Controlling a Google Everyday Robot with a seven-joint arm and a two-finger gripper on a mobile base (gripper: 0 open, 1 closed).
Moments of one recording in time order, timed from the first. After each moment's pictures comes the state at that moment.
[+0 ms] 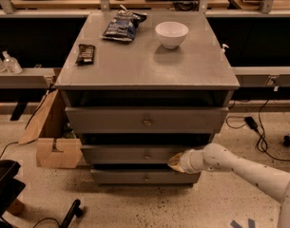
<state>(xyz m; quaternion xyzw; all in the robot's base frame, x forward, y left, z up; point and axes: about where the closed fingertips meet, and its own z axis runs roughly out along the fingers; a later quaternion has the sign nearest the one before) 0.618 -0.144 0.374 -0.55 0.75 0.13 0.34</state>
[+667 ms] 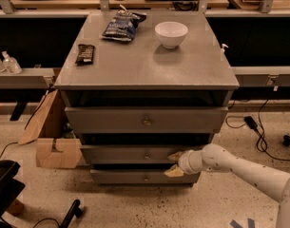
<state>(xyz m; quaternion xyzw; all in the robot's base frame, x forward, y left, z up) 0.617 -0.140 0.371 -0.55 0.75 0.13 0.33</state>
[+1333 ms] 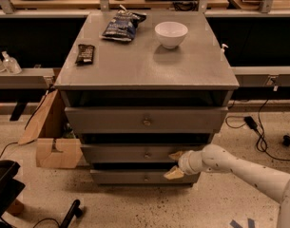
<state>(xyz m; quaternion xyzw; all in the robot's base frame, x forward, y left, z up) 0.614 -0.138 0.370 -0.55 0.75 0.13 0.33</state>
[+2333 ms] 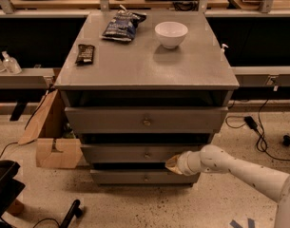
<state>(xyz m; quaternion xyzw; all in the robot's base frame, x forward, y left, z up) 0.612 -0.132 0.366 -0.56 0.75 0.14 0.33</state>
